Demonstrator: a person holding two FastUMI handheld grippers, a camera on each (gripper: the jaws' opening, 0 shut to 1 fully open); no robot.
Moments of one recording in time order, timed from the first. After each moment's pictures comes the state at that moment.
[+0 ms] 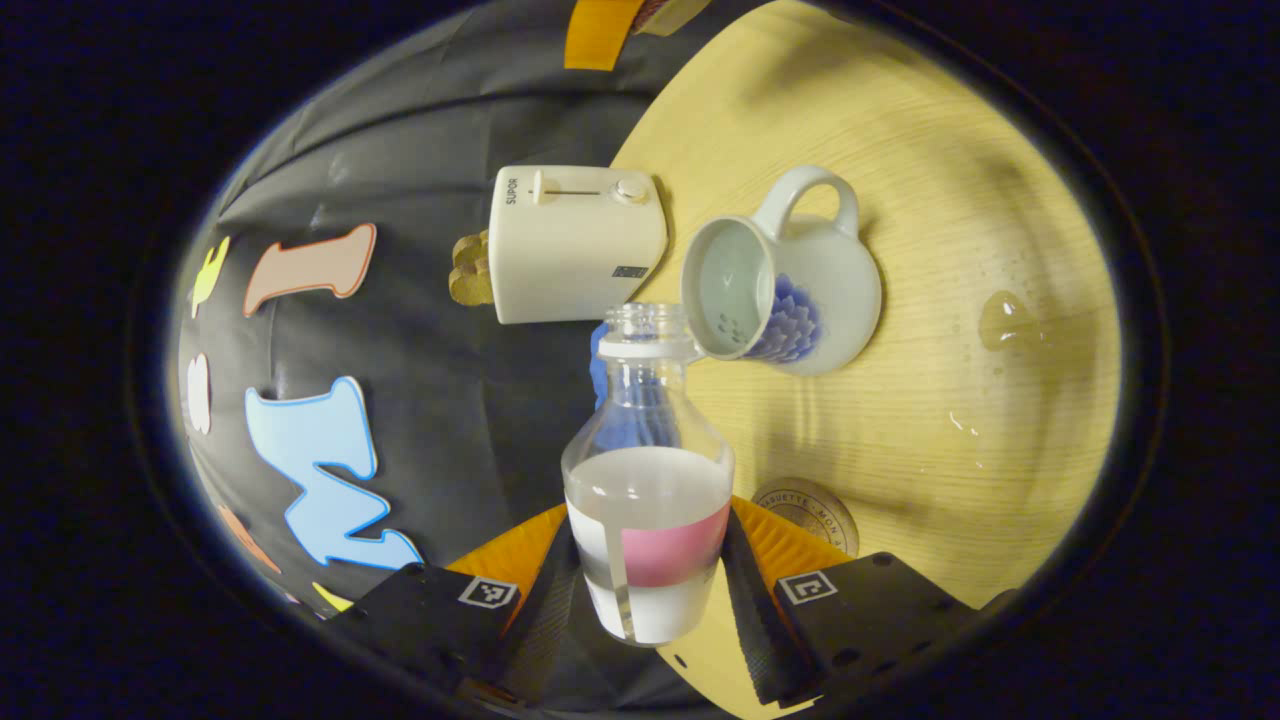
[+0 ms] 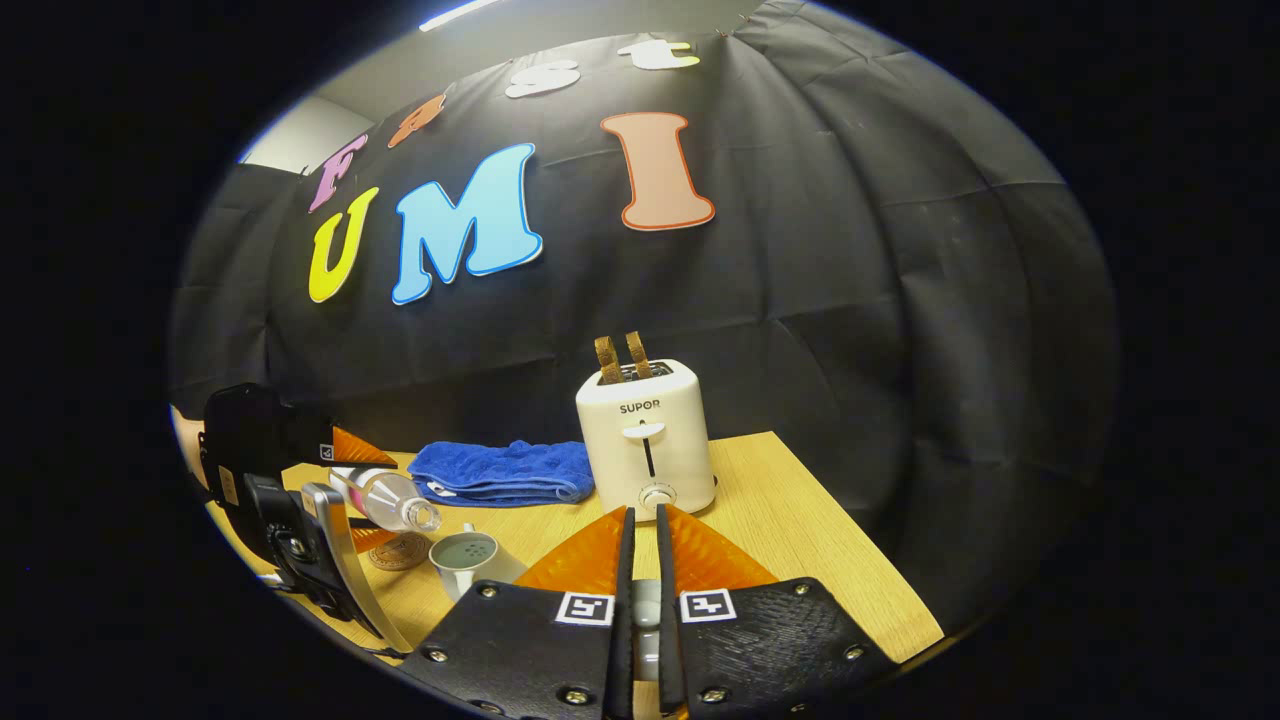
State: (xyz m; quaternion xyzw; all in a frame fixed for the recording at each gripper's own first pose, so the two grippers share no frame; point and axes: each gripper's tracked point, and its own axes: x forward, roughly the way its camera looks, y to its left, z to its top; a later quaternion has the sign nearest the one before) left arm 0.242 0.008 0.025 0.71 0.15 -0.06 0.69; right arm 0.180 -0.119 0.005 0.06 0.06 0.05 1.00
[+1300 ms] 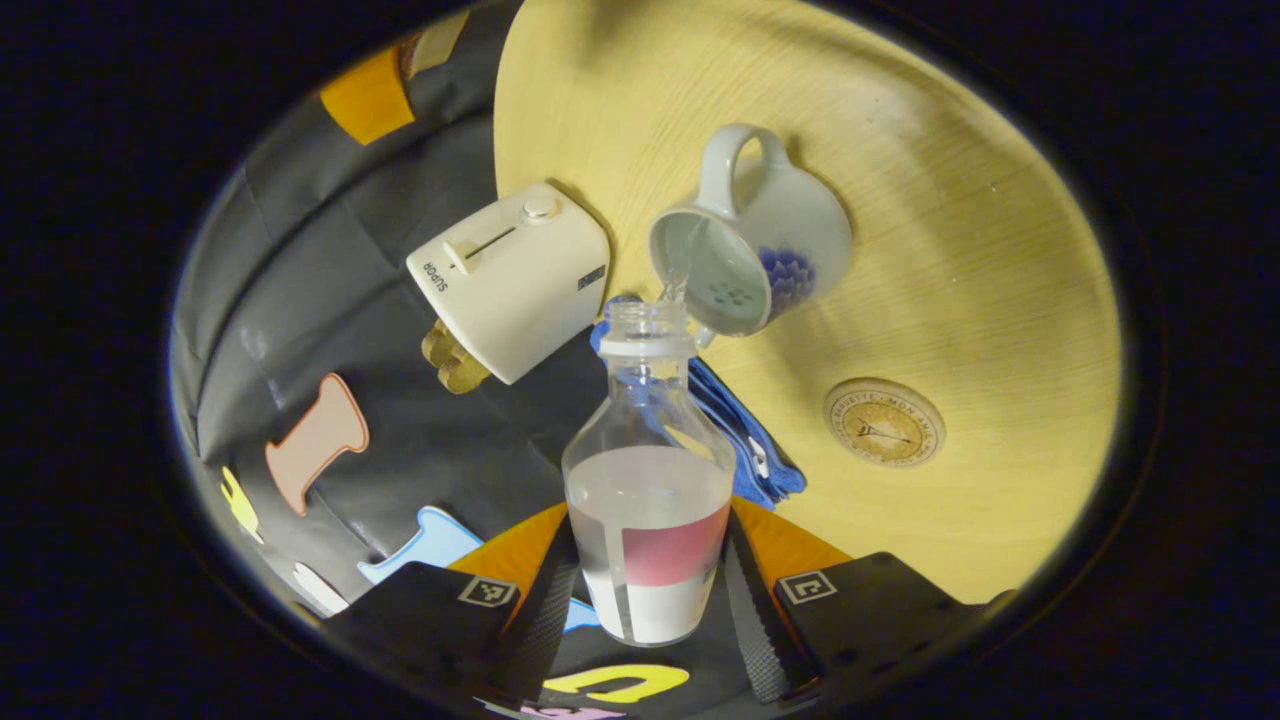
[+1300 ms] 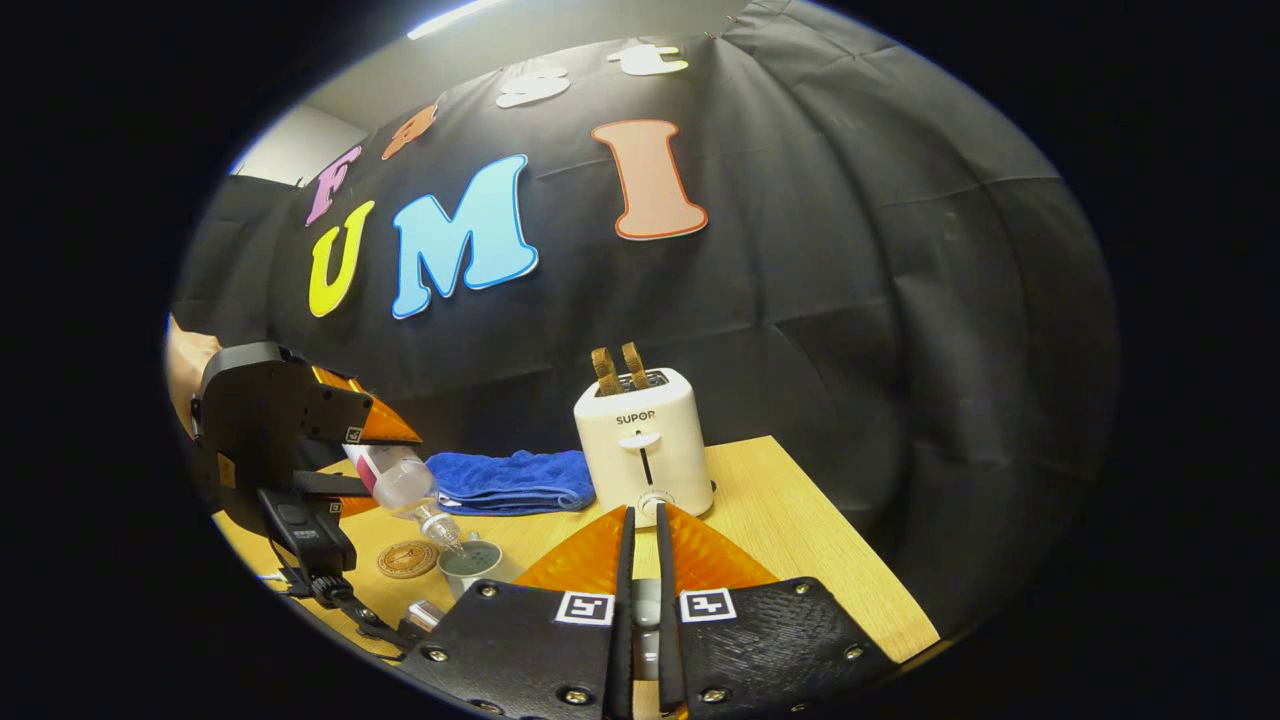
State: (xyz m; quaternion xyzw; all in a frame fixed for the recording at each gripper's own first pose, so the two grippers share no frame) left arm 0.243 -0.013 0.082 0.87 0.17 -0.04 0.45; right arm 0.174 -0.125 0.017 0.07 0.05 0.05 0.99
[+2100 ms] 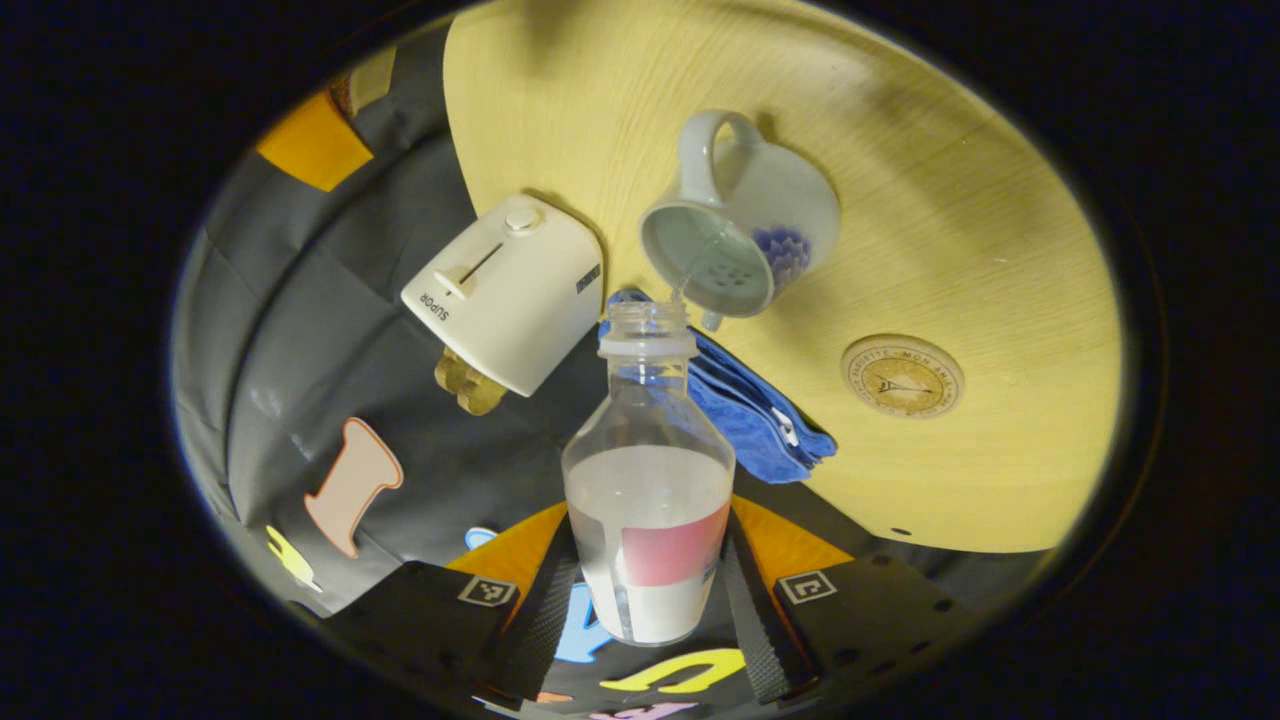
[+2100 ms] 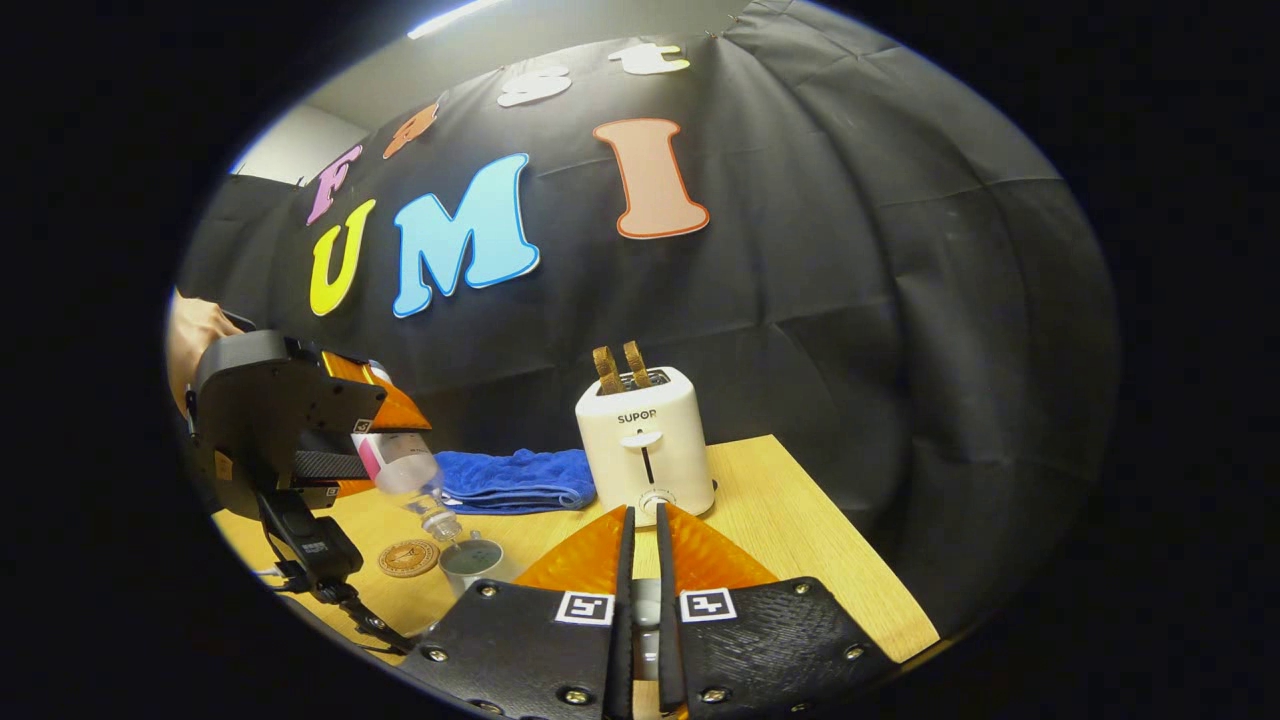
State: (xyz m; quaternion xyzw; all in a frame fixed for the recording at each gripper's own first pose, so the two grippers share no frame) left arm 0.246 -0.024 0.097 0.91 0.16 -0.03 0.38; right arm 0.175 -0.123 0.016 0.07 0.05 0.06 0.99
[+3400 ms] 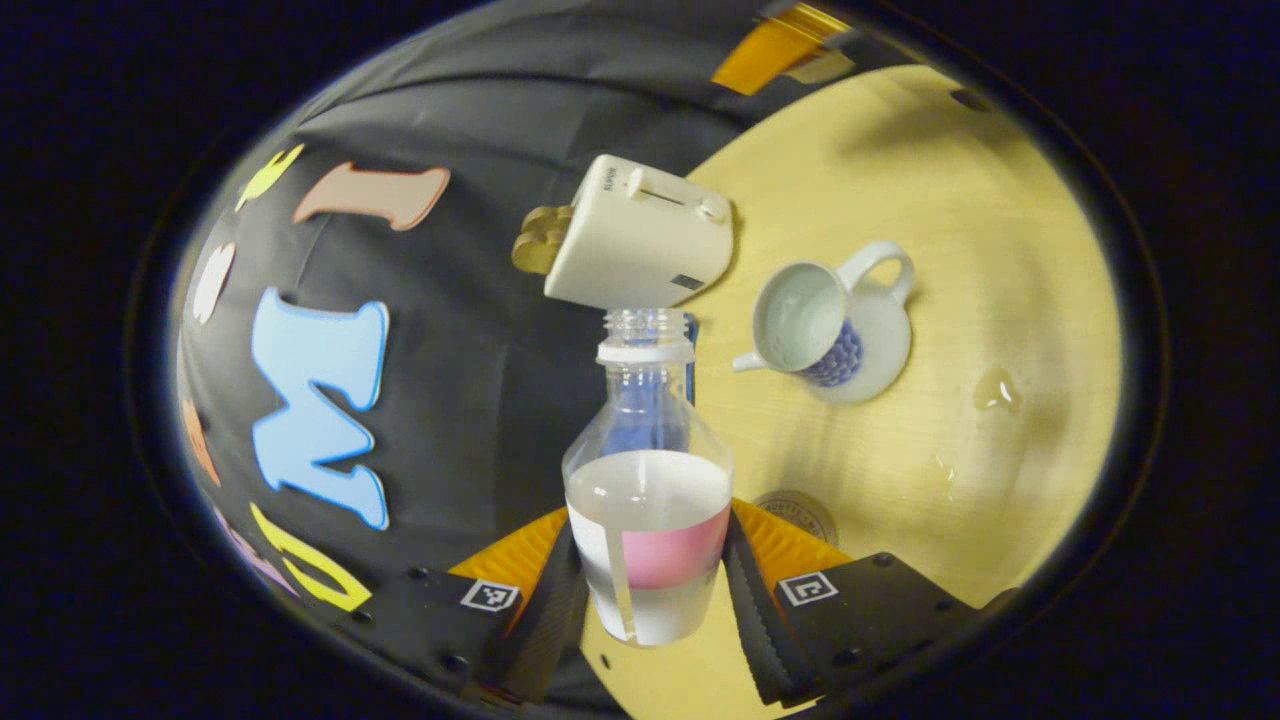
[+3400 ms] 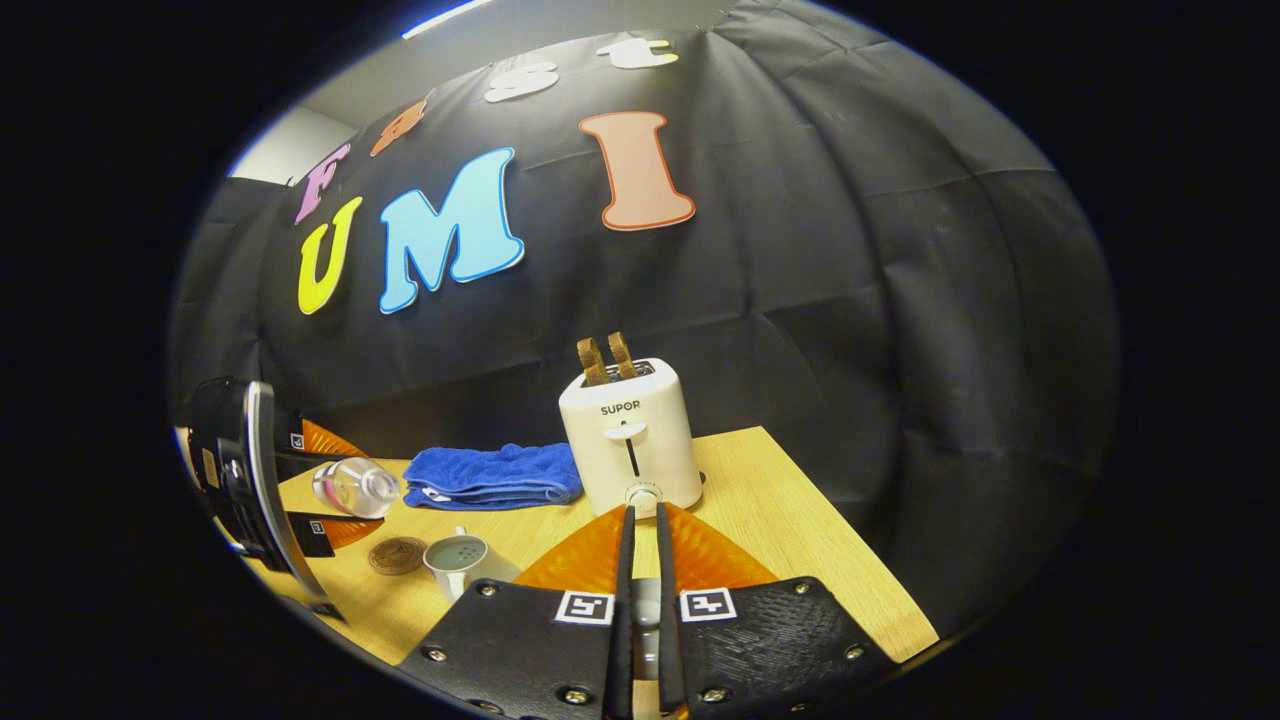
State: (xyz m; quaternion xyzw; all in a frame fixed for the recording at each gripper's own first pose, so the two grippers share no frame) left arm 0.255 0.000 0.007 0.54 0.13 -0.05 0.83; right arm 0.178 -0.133 0.008 0.08 0.06 0.04 0.99
